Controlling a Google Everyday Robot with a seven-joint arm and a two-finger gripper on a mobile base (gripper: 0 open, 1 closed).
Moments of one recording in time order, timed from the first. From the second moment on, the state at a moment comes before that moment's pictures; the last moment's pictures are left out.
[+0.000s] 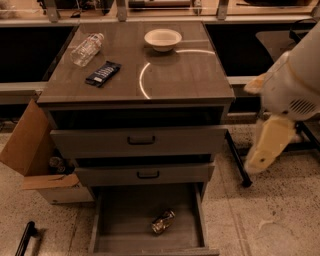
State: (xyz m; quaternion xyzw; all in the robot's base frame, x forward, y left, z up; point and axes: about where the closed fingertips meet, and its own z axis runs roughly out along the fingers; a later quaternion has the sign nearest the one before) arm 0.432 -0.184 0.919 -0.62 0.77 0.01 0.17
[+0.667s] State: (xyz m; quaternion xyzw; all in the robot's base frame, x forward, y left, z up) arm 0.418 -0.134 0.839 -0.63 0.75 0.08 0.17
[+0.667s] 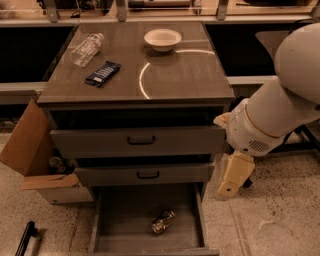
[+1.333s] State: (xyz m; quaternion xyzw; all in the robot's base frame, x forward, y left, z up) arm 0.410 -0.102 0.735 -0.66 0.72 0.15 0.16
